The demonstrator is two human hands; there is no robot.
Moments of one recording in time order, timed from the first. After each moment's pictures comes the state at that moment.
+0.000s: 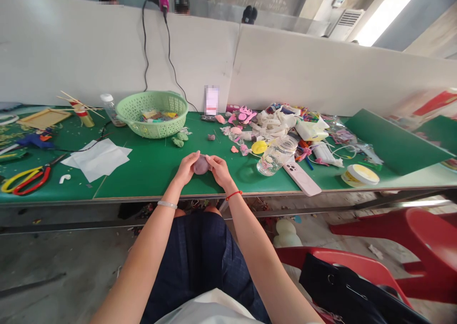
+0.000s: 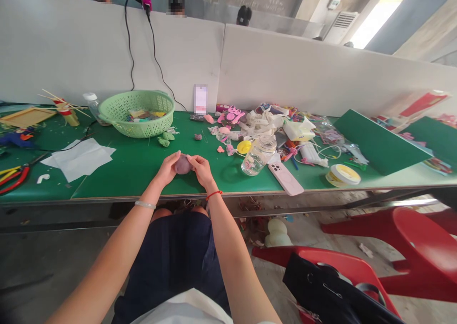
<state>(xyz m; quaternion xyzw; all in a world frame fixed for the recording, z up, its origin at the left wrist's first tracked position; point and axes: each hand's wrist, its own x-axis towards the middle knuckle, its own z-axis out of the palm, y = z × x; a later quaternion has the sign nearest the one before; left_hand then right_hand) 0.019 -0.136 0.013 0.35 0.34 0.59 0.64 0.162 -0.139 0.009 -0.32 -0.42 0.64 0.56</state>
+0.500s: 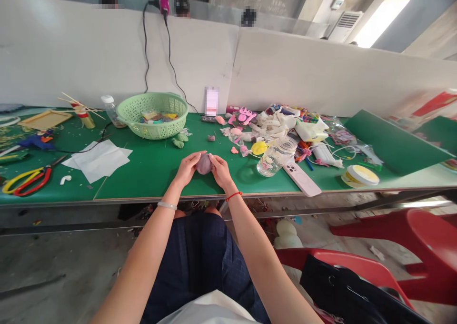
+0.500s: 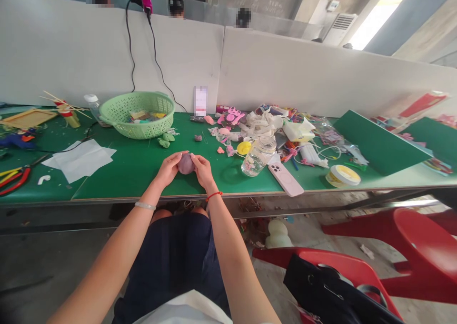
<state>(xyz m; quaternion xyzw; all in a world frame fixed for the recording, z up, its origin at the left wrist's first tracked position) 0.018 -0.136 0.009 0.39 0.33 0.61 0.61 0.160 -0.142 0.015 -0.35 -0.38 0.63 0.58</state>
